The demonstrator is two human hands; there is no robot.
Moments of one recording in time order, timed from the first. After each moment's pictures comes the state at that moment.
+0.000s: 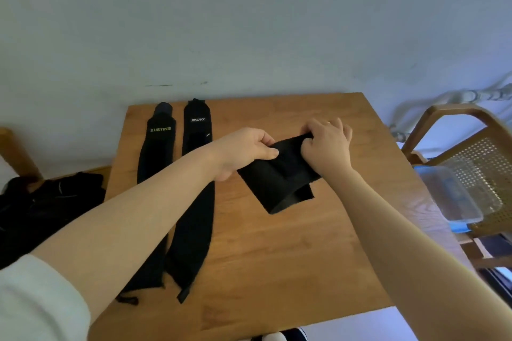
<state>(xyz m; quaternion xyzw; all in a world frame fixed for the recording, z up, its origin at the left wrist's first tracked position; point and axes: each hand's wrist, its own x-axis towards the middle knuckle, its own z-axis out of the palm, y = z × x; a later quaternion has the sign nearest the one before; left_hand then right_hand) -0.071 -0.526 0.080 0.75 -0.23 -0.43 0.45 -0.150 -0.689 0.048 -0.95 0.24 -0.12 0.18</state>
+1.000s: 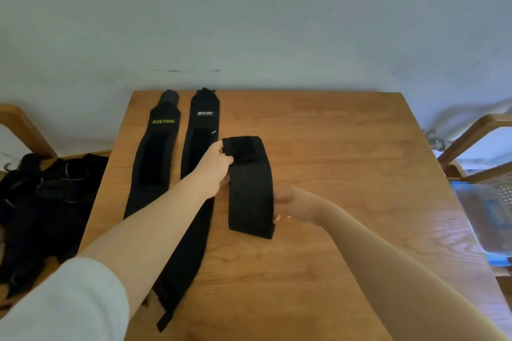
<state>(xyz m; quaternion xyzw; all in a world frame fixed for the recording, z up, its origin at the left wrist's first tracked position) -0.017 -0.531 -0.035 0.73 0.10 -0.30 0.60 -0.126 -0.686 -0.041 -0.80 0.09 0.36 0.47</state>
